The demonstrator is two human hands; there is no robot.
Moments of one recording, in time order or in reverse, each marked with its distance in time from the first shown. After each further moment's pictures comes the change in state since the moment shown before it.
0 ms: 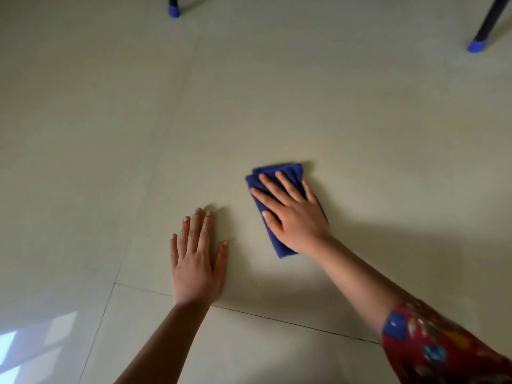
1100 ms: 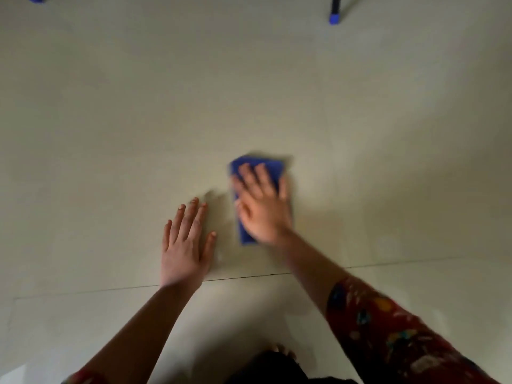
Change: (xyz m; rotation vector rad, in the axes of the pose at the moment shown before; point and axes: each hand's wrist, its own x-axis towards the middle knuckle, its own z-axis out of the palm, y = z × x) left_hand -0.048 0.093 0.024 -0.115 -0.196 0.356; right_hand -0.115 0.046 -0.014 -0.020 0.049 0.398
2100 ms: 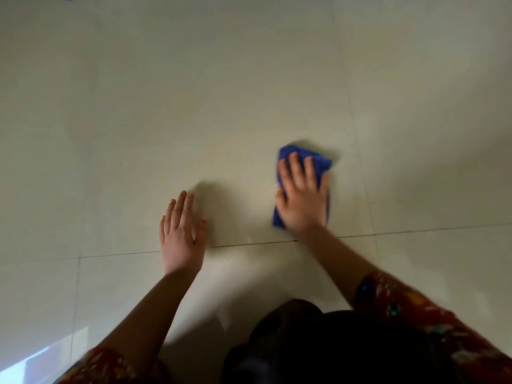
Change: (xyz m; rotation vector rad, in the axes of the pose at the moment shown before) left_hand -0.037 -0.036 -0.021 -0.071 0.096 -0.152; right_hand -0.053 0.003 0.000 0.024 -0.014 0.230
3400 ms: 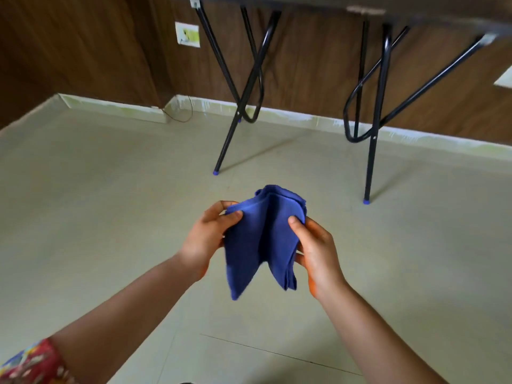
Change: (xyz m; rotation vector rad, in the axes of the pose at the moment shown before) left_hand 0.036 0.171 -0.441 -1.079 -0.035 -0.158; right_hand 0.029 -0.221 -0.455 1.479 -0.213 0.180
